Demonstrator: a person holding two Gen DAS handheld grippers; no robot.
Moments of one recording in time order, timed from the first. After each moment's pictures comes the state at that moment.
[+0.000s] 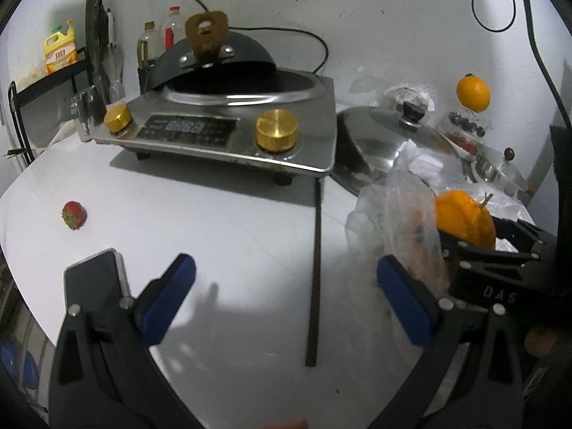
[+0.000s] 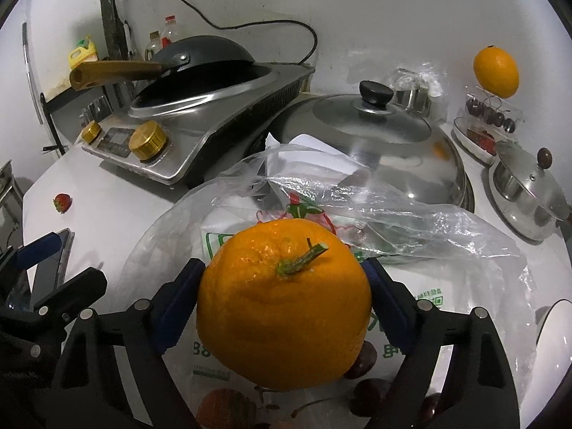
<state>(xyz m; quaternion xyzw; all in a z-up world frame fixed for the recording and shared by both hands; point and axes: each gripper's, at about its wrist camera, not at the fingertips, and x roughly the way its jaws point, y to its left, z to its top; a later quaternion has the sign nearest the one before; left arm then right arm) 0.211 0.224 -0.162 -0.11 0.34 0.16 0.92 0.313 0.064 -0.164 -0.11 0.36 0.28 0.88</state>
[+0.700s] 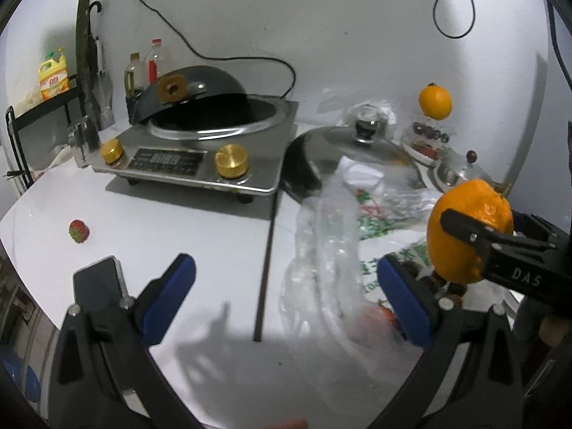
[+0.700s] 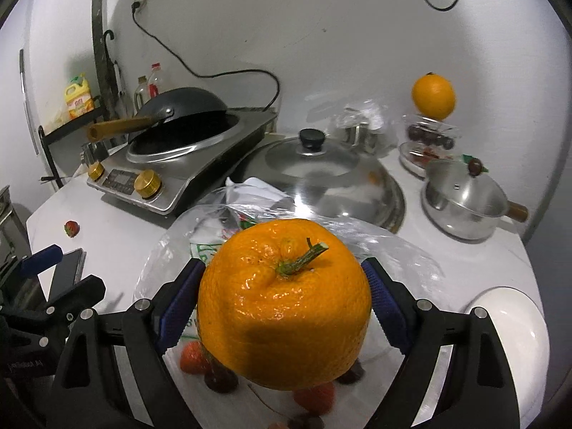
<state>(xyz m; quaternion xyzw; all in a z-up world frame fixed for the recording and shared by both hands) 0.182 0.168 -0.121 -0.09 0.31 0.13 0.94 0.272 -0.010 -0.108 -0.07 0.30 0.24 0.92</state>
